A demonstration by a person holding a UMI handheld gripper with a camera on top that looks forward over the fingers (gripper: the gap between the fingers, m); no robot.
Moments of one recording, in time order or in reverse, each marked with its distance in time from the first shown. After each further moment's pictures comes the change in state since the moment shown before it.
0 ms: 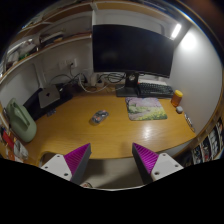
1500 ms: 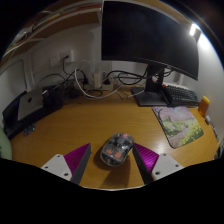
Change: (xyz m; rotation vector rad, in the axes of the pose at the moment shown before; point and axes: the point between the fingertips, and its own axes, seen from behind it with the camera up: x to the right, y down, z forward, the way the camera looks) arm -0.082 -0.066 0.279 0.116 0.011 0.006
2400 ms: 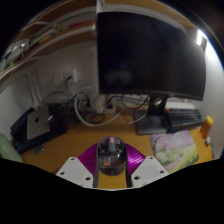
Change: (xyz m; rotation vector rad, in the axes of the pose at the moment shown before) arm 0.019 -0.113 -0.023 0.065 -0.106 -0.023
